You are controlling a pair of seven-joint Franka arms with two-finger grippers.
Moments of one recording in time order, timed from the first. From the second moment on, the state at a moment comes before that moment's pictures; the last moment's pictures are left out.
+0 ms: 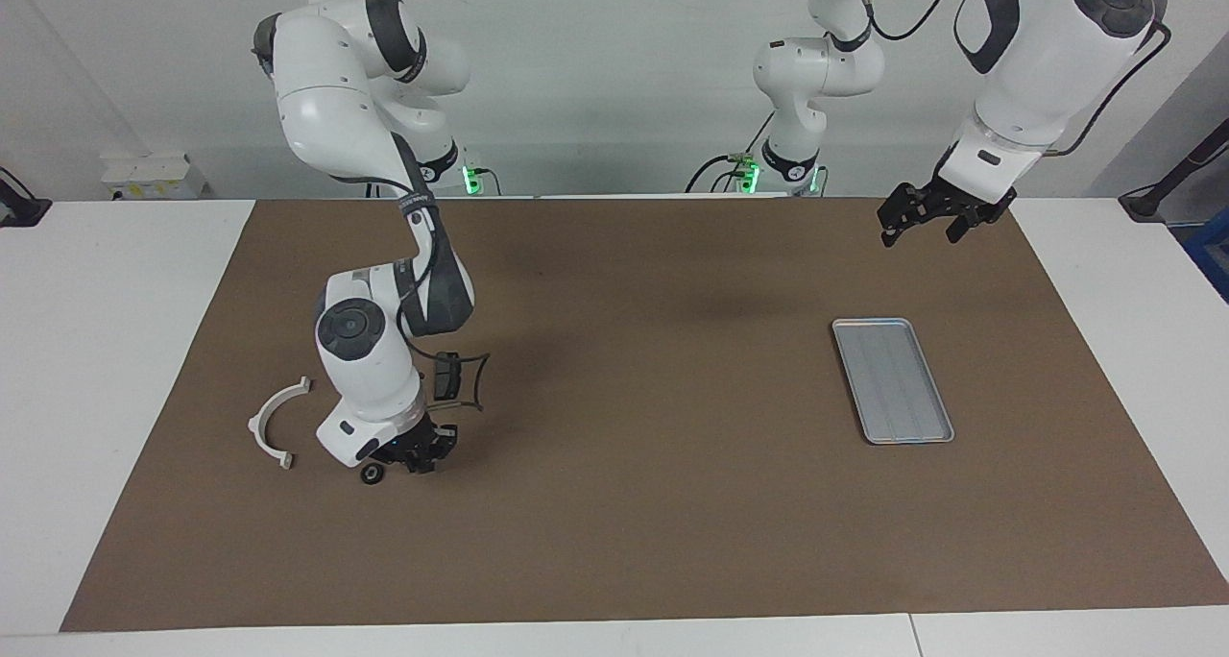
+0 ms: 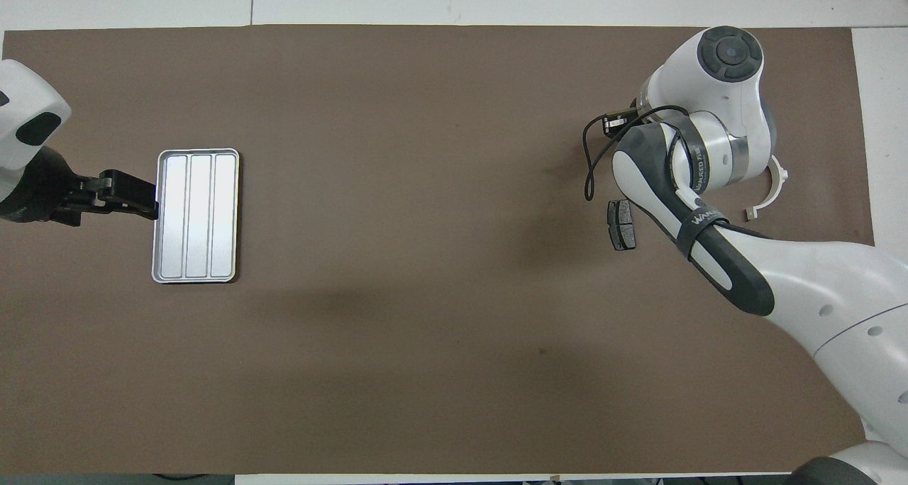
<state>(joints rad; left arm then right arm) -0.09 -0.01 -0.01 -1.65 -0.02 1.57 -0.10 -0.05 0.65 0.23 -1.52 -0.22 2.23 0.17</state>
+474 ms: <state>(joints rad) -0.09 -0.01 -0.01 -1.65 -0.02 1.57 -0.10 -0.06 0.64 0.23 -1.55 -0.22 2.25 0.17</state>
